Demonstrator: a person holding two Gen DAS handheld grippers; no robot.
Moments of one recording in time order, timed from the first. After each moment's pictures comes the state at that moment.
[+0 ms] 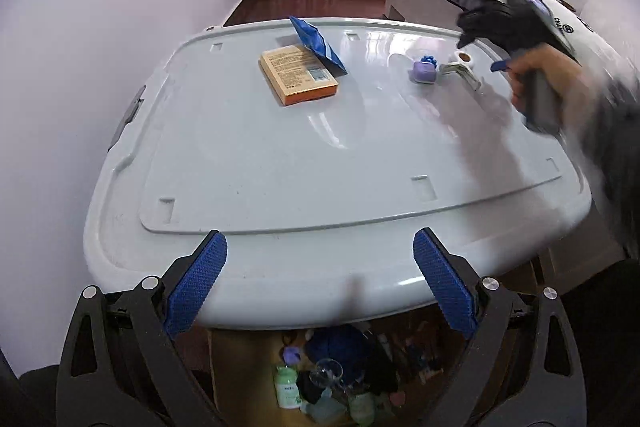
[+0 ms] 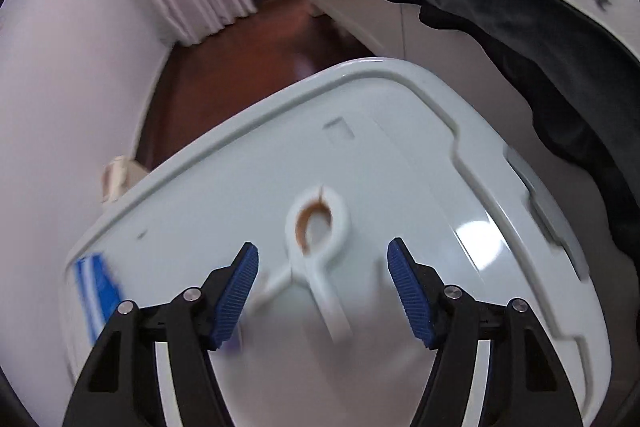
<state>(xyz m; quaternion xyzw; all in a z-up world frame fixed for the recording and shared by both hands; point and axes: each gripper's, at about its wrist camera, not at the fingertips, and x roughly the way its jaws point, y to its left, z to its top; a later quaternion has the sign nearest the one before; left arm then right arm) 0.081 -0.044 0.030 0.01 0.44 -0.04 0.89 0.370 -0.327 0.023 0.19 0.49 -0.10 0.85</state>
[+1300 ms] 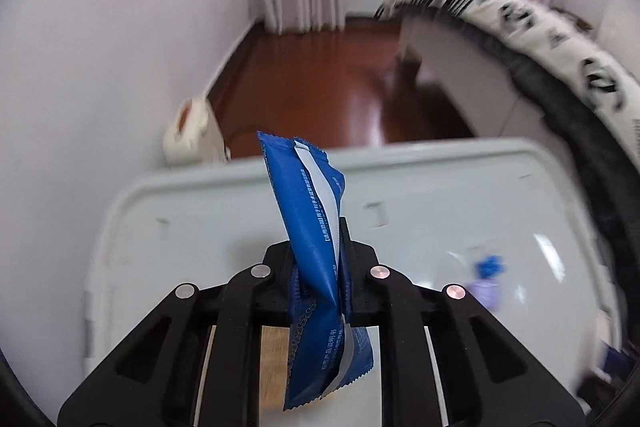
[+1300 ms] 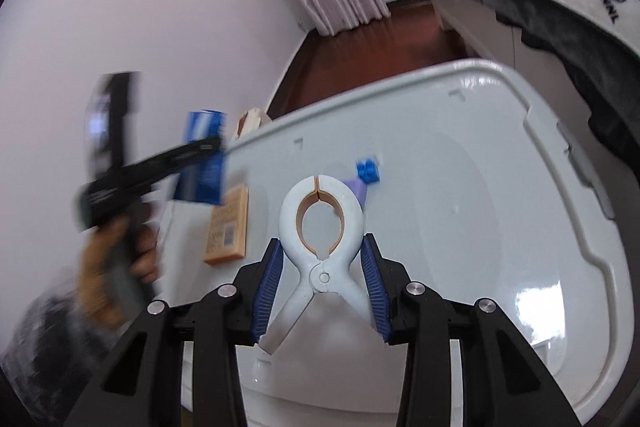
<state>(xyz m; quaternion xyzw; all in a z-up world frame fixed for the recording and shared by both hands) 0.322 -0.069 0.097 0.03 0.39 -0.03 0.92 0.240 -0.308 0.063 0.19 0.42 0.16 0.88</state>
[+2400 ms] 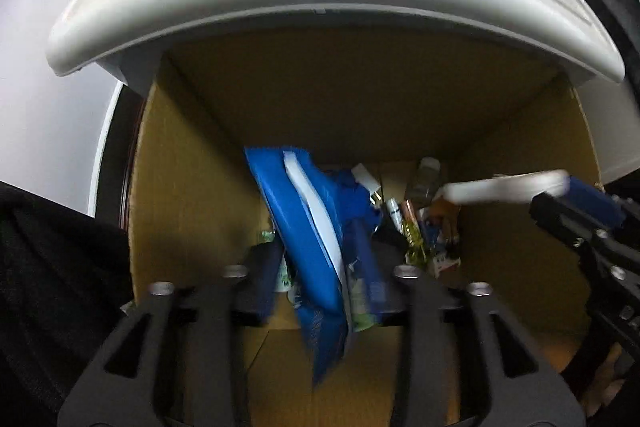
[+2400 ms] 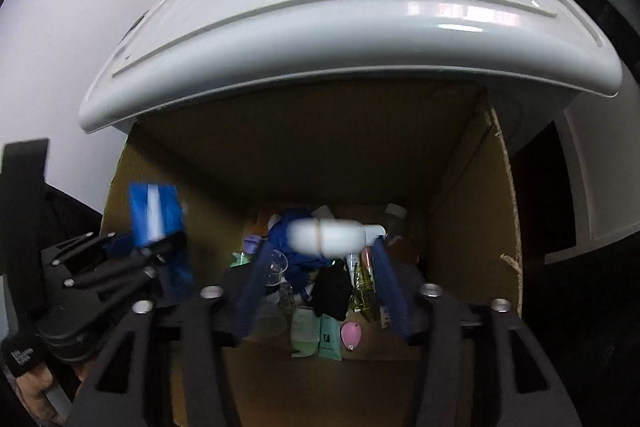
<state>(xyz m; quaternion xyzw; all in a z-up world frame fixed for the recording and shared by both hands) -0.013 -0.051 -0.080 0.00 0.60 -0.01 0.80 0.011 -0.240 -0.046 0.06 0.55 0.11 0.82</state>
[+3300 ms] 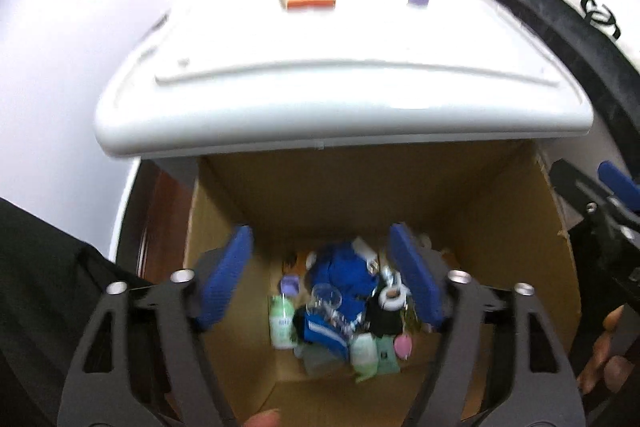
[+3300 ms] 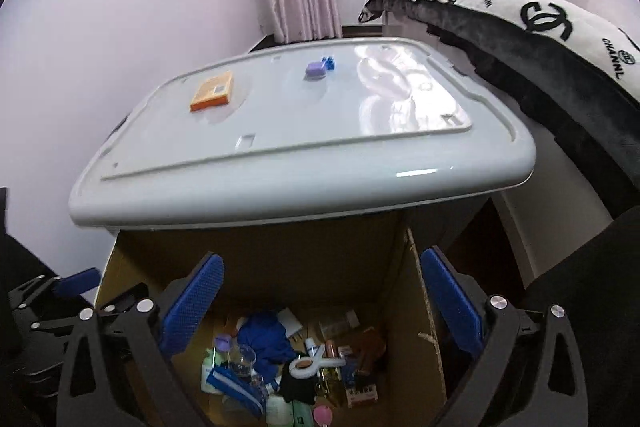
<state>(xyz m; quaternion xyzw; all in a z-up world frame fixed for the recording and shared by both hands) -0.024 -0.053 -0.011 0.01 0.47 -0.01 0.88 -0.006 -0.266 0.017 0.06 0.38 0.02 0.92</state>
